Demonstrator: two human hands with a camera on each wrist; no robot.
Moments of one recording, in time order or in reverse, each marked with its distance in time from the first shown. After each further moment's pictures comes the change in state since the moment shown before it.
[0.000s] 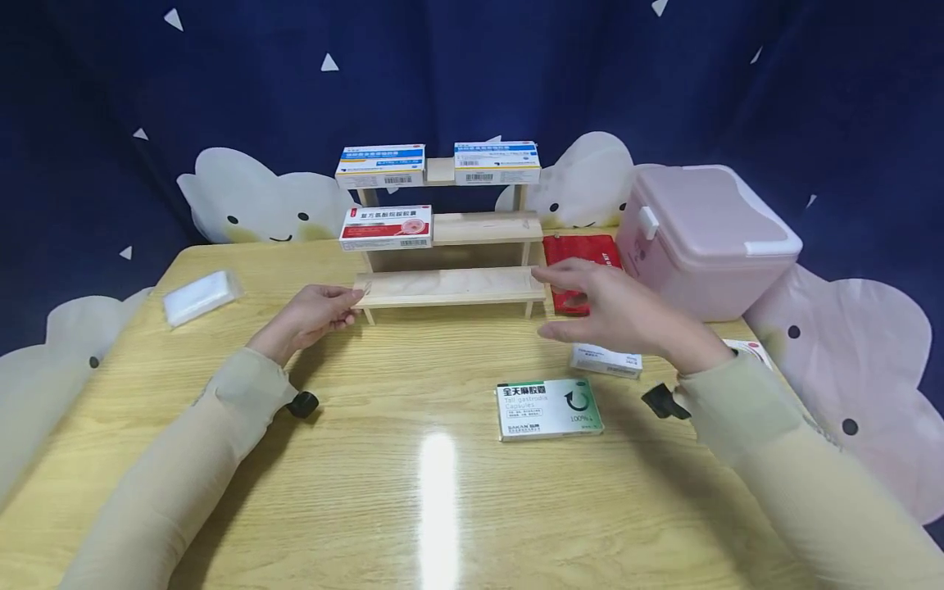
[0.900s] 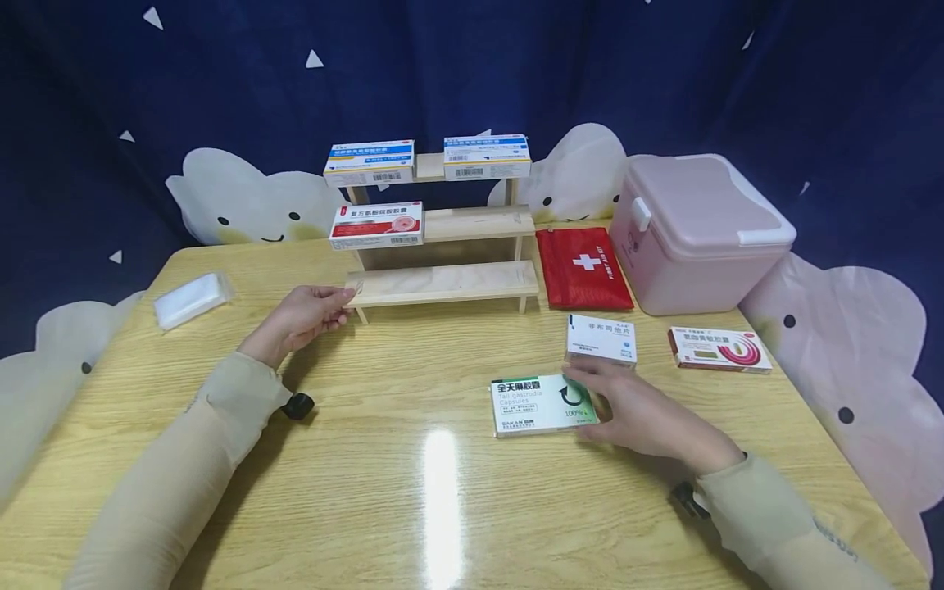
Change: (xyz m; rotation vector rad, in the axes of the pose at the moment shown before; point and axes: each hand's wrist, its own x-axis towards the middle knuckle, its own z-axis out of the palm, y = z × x) left_hand 0.000 -0.003 0.000 -0.006 -0.005 0.020; right_hand -0.080 0.055 0.093 0.029 -0.085 0.048
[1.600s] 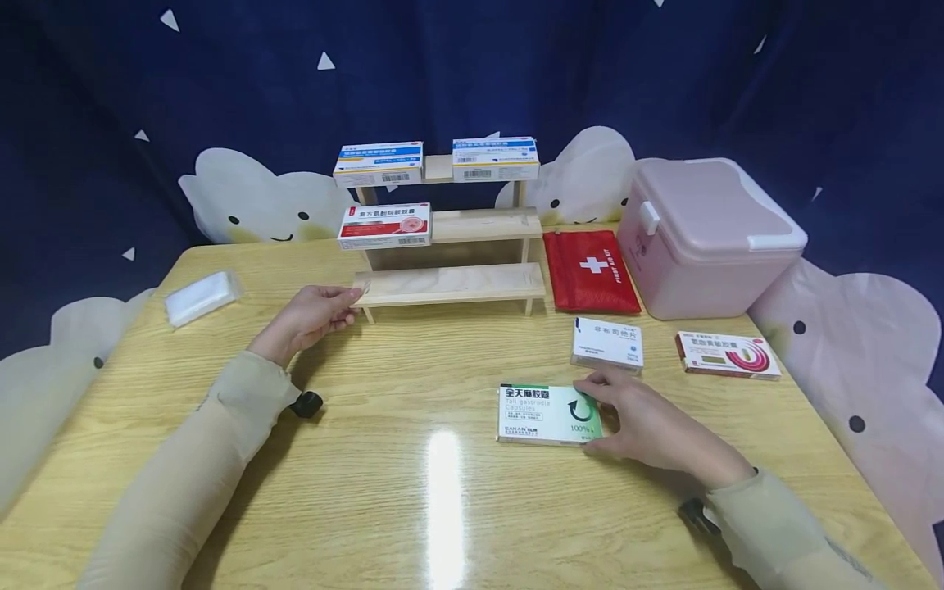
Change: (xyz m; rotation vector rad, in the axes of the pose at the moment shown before) left_hand -0.002 0.000 0.000 -0.015 0.013 -0.008; right_hand -0.005 0.003 0.006 -0.022 0.003 0.056
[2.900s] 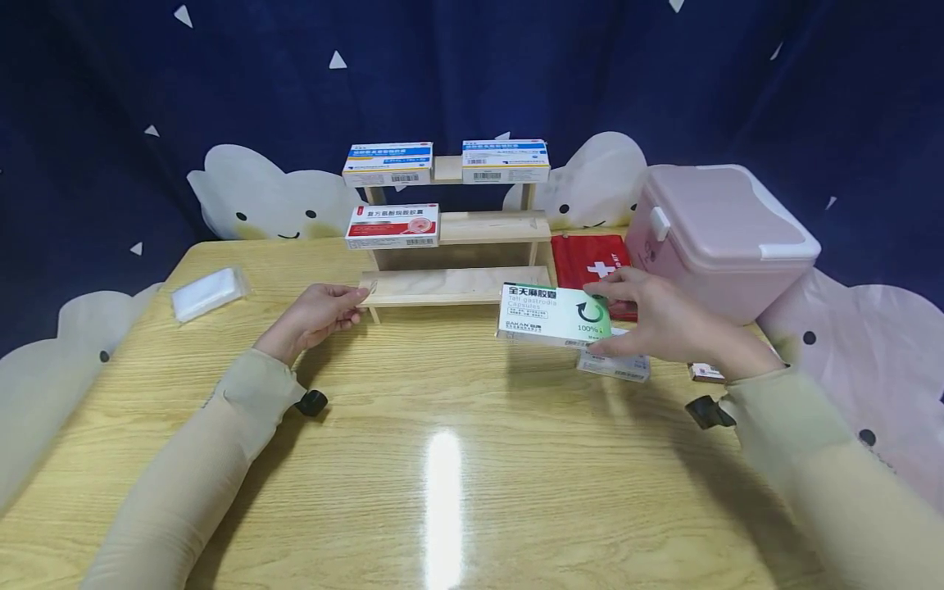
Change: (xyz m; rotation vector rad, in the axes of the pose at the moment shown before) left_hand 0.002 0.000 0.001 -0.013 0.011 -0.006; right_hand 0.059 -0.009 -0.102 -0.058 0.157 -0.125
